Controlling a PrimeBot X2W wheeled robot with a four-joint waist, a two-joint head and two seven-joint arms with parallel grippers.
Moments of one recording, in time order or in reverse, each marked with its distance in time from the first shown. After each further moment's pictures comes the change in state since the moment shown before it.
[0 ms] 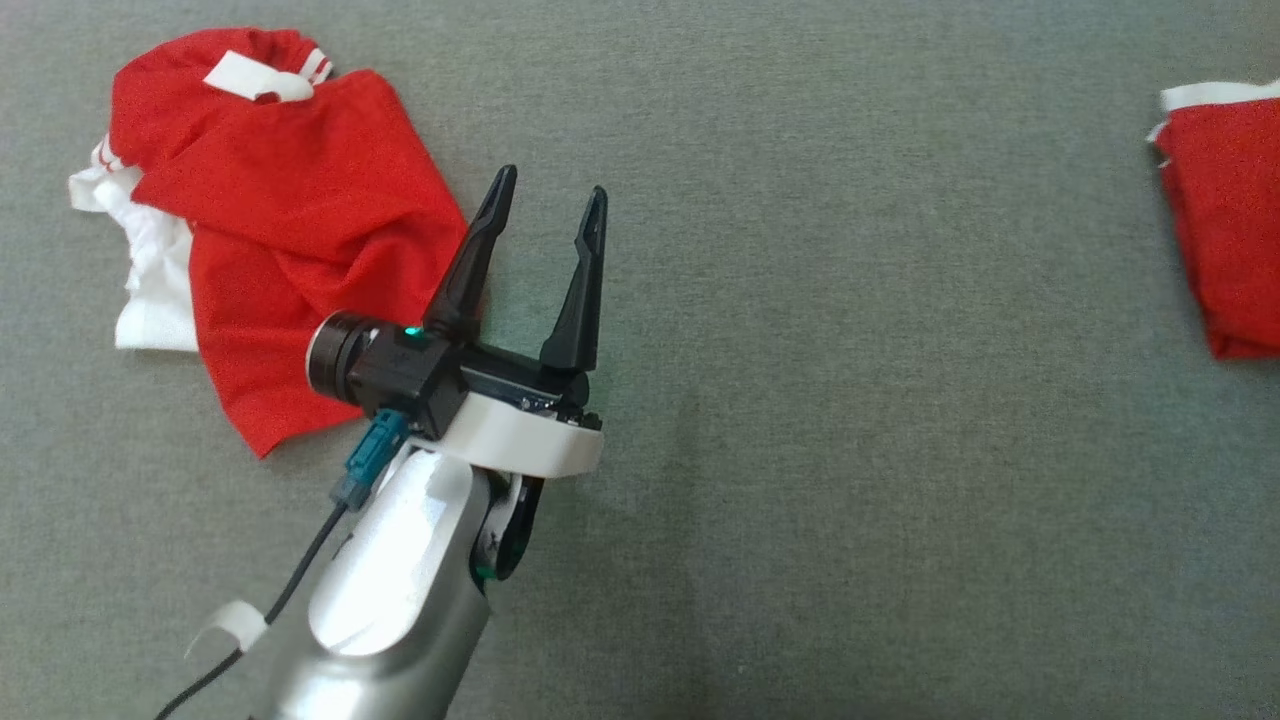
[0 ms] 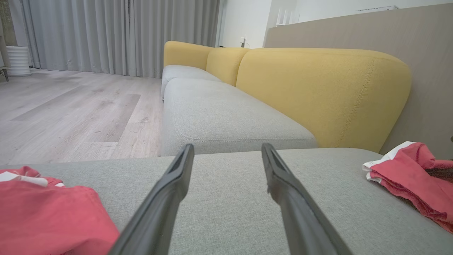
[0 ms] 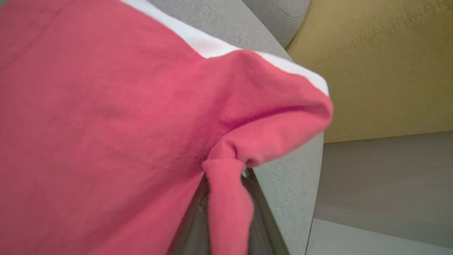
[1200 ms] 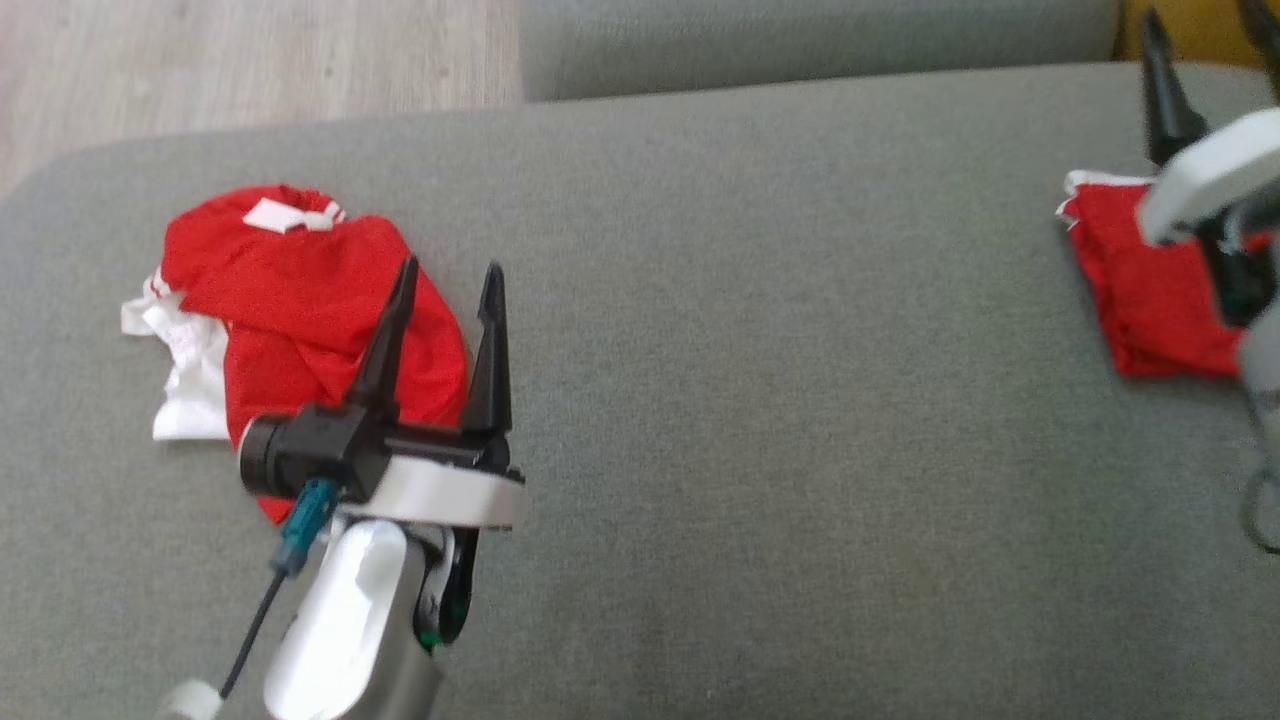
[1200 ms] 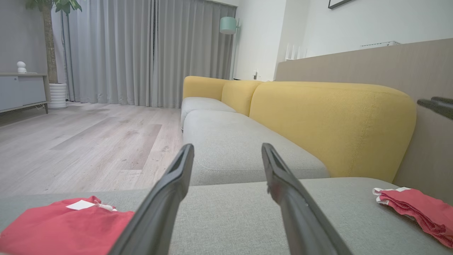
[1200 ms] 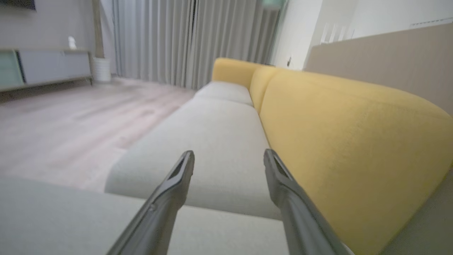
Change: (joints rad) left arm 0.144 -0.001 0.167 0.017 0.048 -0.016 0.000; right arm -0.013 0.444 -0.518 0.043 -0.089 0.000 -0.308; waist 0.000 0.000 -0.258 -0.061
